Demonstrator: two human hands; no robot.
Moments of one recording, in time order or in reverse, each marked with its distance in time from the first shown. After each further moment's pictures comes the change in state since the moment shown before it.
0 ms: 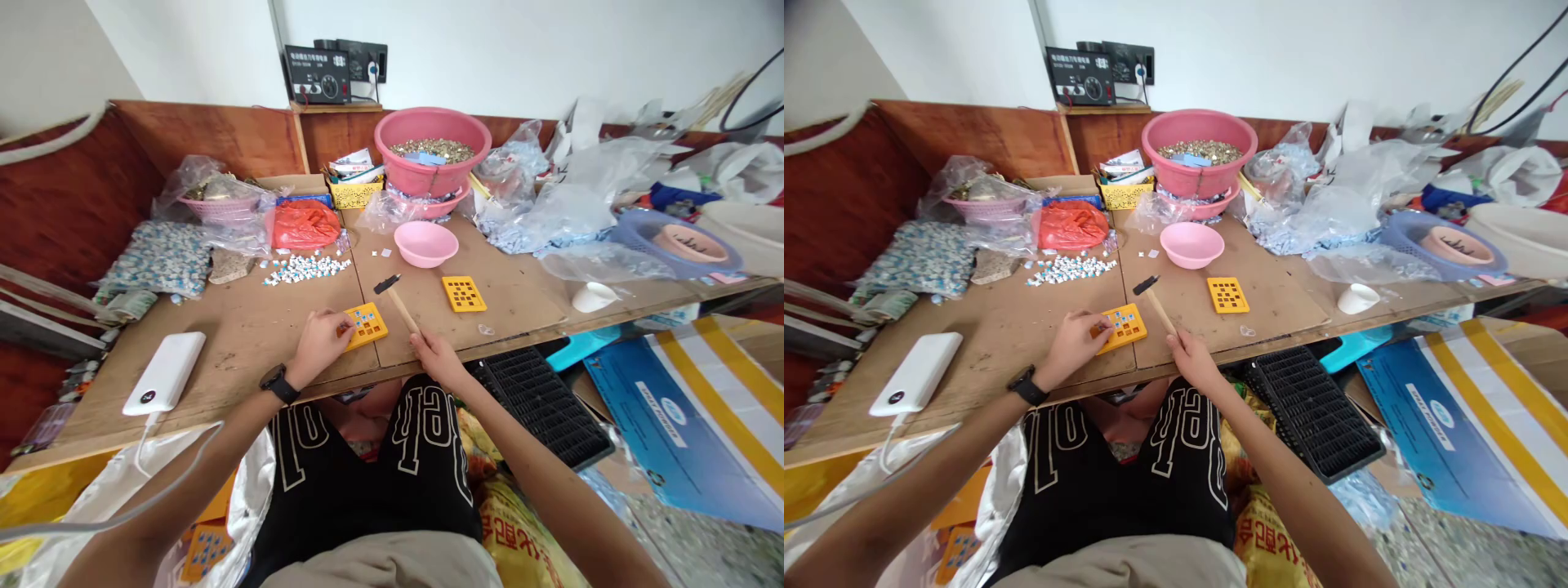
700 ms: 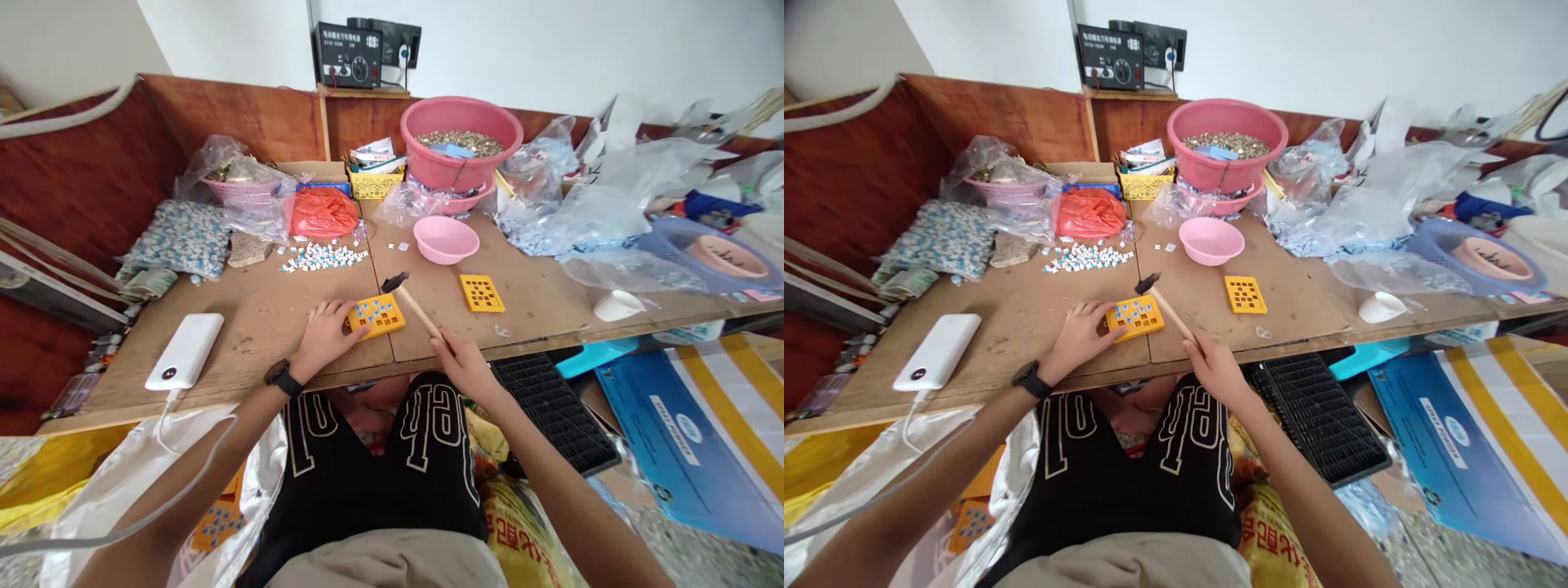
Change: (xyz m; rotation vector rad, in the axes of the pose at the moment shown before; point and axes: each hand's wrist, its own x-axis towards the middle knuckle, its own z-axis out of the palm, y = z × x) left_hand -0.024 -0.029 0.006 0.040 0.051 -0.021; right_hand -0.030 -0.017 -0.014 -0.443 0.030 -0.297
